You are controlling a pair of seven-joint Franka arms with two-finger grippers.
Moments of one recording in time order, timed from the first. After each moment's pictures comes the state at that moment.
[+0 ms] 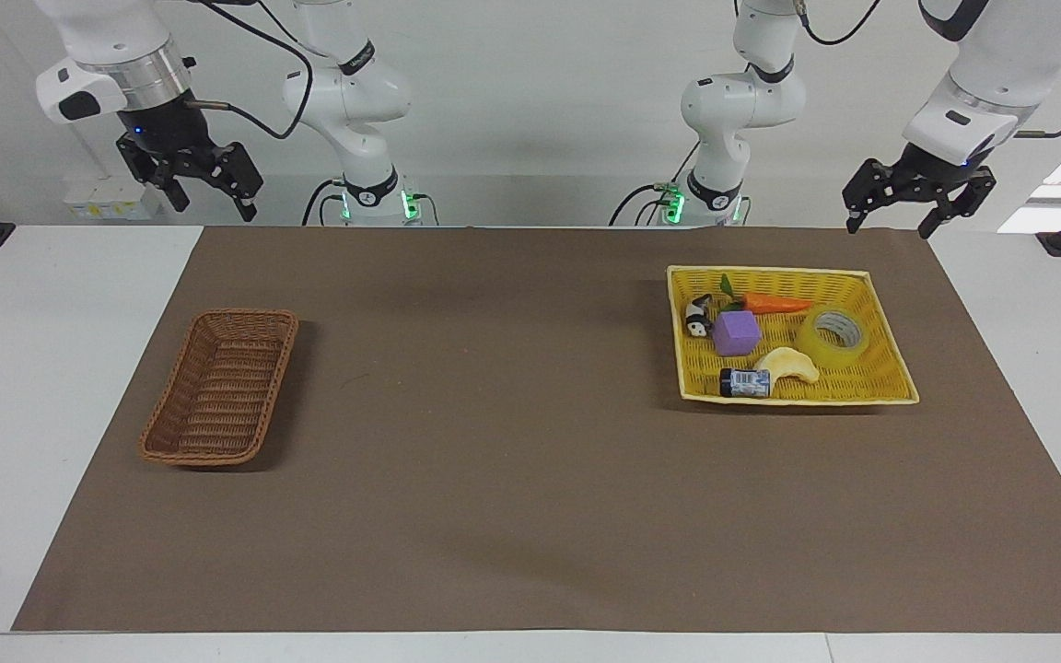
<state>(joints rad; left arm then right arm) 0.07 -0.06 -0.09 -1.60 0.01 1.52 0.15 0.08 -0.09 -0.14 -1.57 -0.01 1.50 0.15</state>
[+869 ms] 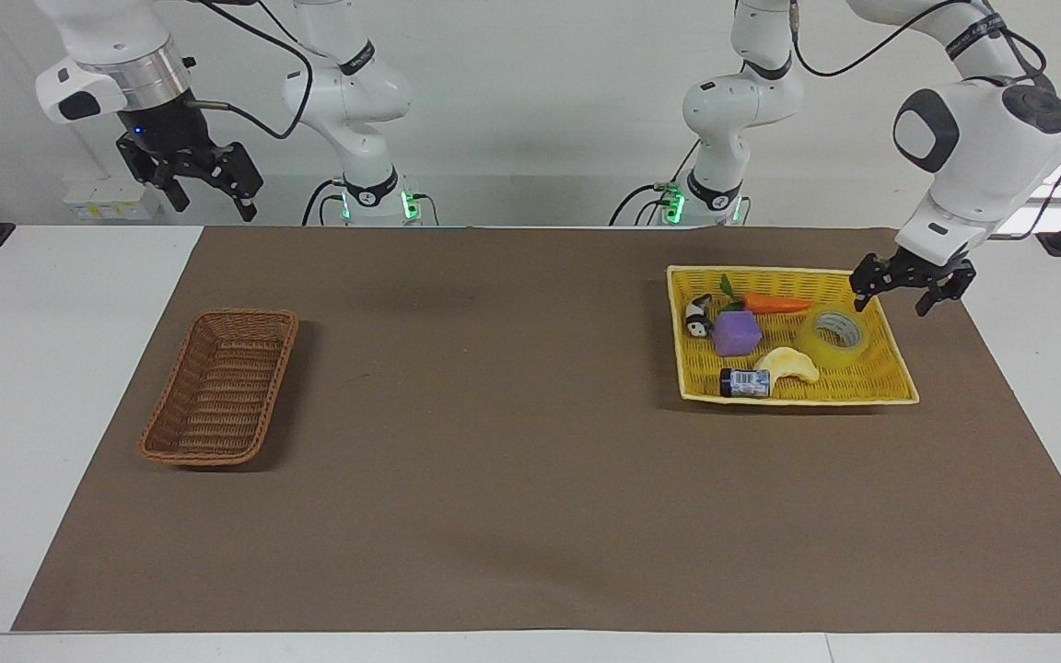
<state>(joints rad) 0.21 -0.10 -0.08 -2.13 0.01 2.10 0.32 0.08 -0.09 -0.14 -1.57 -0.01 1.50 0.15</state>
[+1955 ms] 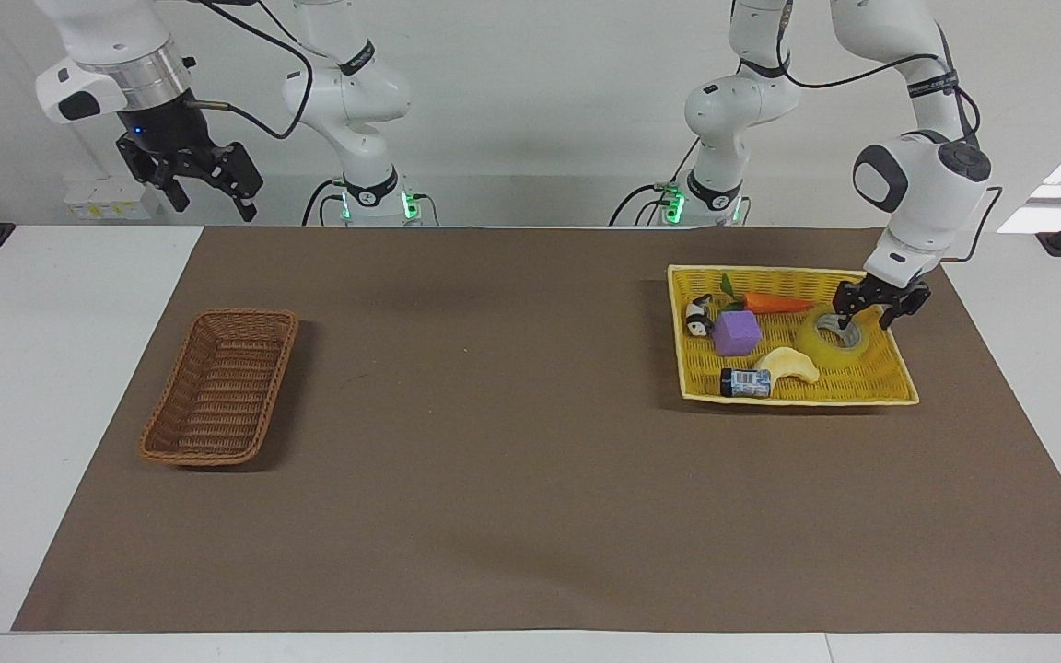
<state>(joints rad) 0.33 -0.13 -0.08 -2.47 0.01 2.44 0.36 0.08 -0.09 -0.14 -1.57 -0.01 1.50 0.15</state>
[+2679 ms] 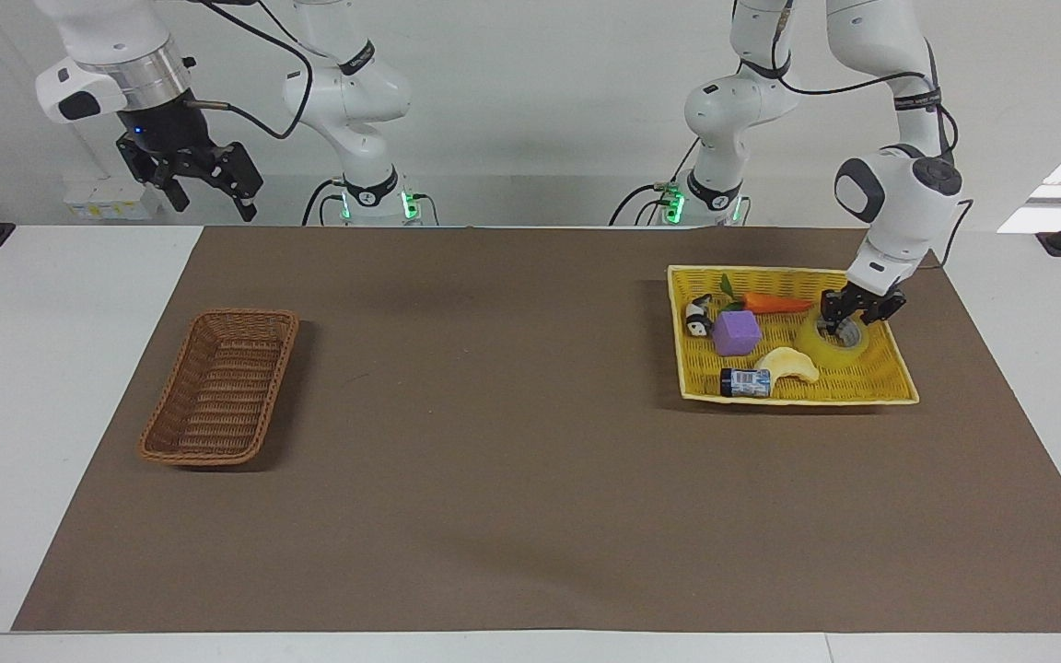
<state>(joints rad) 0.33 -0.10 -0.08 -2.56 0.01 2.57 0.32 0.08 -0.09 -0.14 -1.57 -0.01 1.50 0.15</state>
